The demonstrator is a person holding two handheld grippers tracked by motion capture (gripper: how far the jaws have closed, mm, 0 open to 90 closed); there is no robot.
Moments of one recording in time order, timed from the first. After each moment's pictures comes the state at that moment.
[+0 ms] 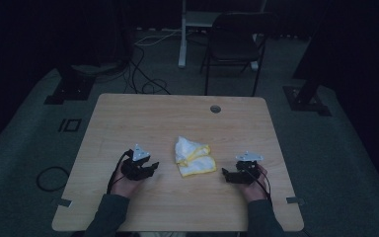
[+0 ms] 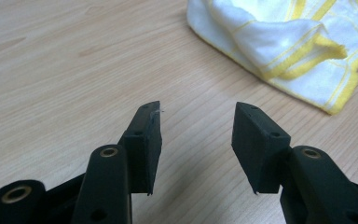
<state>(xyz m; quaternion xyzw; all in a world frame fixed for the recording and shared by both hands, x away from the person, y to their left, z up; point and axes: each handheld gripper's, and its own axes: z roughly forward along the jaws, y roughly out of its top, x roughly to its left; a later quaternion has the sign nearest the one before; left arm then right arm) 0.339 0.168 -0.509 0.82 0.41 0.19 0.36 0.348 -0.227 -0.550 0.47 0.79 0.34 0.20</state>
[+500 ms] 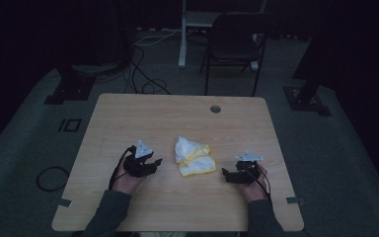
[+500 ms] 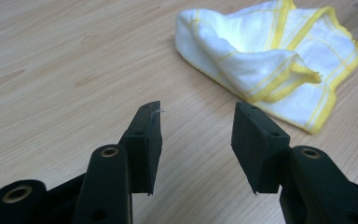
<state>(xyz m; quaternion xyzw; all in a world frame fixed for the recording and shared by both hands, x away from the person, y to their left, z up) 0.343 0.158 -0.493 0.82 0.38 0.20 0.37 0.348 -0.227 -0.550 0.47 0.79 0.34 0.20</state>
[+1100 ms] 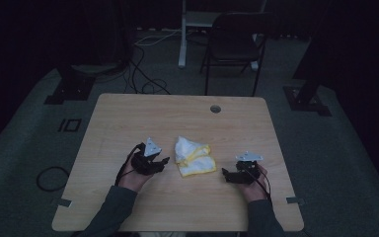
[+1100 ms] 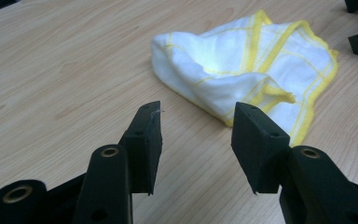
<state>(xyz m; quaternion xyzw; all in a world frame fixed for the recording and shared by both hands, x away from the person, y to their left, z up) 0.348 0.133 -0.485 0.84 0.35 0.20 0.37 0.348 -0.227 -0.550 0.47 0.79 0.34 0.20</state>
